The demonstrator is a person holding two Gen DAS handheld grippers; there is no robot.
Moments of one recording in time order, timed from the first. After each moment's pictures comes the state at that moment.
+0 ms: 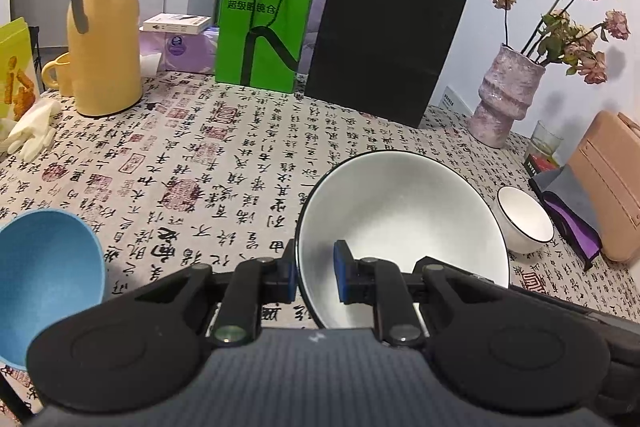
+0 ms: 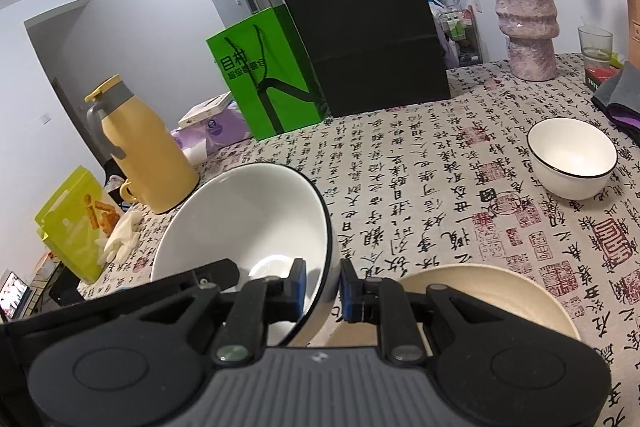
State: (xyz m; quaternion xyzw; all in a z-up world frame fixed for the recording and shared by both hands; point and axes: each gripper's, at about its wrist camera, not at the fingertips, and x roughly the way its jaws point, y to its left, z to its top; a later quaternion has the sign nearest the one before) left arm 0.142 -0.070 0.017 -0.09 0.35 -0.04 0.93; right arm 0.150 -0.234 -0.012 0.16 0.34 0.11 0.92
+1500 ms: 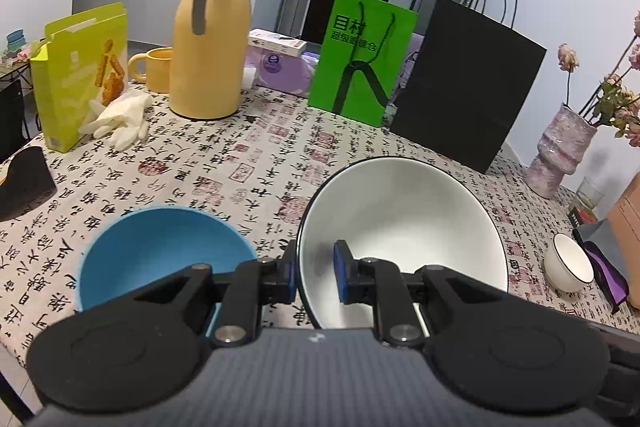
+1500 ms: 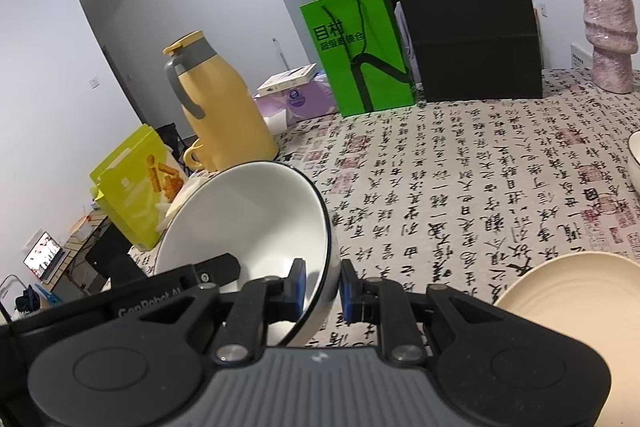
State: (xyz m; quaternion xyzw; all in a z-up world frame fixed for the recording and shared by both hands) left arm 0.105 0.037 0.024 -0.13 0.32 0.04 0.94; right arm 0.143 -0.129 -0.004 0.13 0.35 0.19 0.91
